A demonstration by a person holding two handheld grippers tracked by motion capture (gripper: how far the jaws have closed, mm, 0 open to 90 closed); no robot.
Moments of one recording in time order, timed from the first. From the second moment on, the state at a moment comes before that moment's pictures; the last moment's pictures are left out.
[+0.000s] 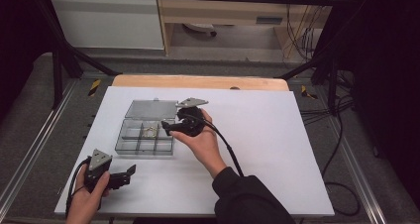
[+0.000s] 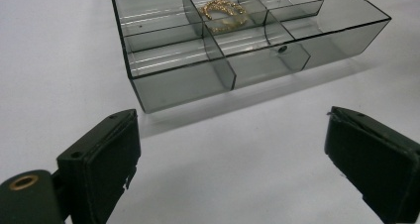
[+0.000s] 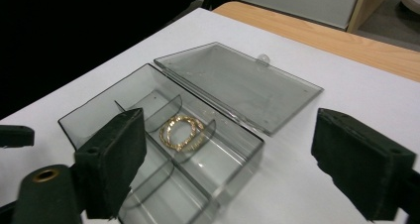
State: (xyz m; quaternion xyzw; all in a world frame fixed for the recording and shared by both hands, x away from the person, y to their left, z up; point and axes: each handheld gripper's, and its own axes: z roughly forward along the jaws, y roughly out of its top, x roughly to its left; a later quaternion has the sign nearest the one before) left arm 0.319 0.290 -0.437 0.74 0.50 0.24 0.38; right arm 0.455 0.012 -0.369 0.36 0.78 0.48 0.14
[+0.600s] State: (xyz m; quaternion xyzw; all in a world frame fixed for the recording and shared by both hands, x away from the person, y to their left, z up) left arm 0.314 0.288 -0.436 0.73 0.50 0.24 0.40; right arm 0.402 -0.119 -0.360 0.39 0.75 0.49 0.19
